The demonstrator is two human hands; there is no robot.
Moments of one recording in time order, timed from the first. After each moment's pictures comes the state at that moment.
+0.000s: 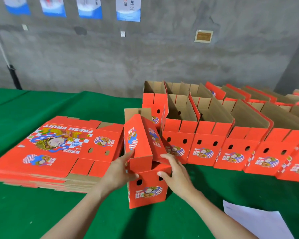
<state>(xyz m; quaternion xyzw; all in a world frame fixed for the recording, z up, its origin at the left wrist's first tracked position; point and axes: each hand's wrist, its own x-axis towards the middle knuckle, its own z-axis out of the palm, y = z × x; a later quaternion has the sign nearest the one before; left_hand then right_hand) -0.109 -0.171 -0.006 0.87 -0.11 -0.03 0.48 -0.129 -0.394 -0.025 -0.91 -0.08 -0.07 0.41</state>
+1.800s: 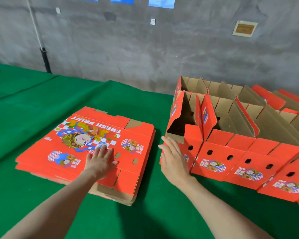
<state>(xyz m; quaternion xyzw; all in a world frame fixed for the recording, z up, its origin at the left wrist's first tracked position) 0.008 0.004 -0.084 0.99 0.07 -0.08 0.05 -0.011 -0.265 -0.023 -0.93 -0.22 -0.21 0.21</state>
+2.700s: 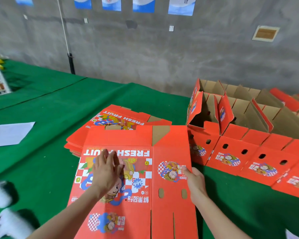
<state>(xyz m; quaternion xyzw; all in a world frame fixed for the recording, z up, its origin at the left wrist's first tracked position) -0.128 0.035 -0.092 0.94 0.13 0.20 0.23 -0.092 -0.253 -0.076 -0.73 0.16 -0.02 0.66</state>
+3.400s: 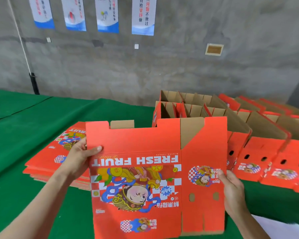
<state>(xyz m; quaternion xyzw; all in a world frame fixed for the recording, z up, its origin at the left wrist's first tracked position) -0.119 -0.008 0.045 0.58 -0.07 0.05 0.81 -0.167 -0.427 -0.015 -0.66 0.10 -0.25 0.70</state>
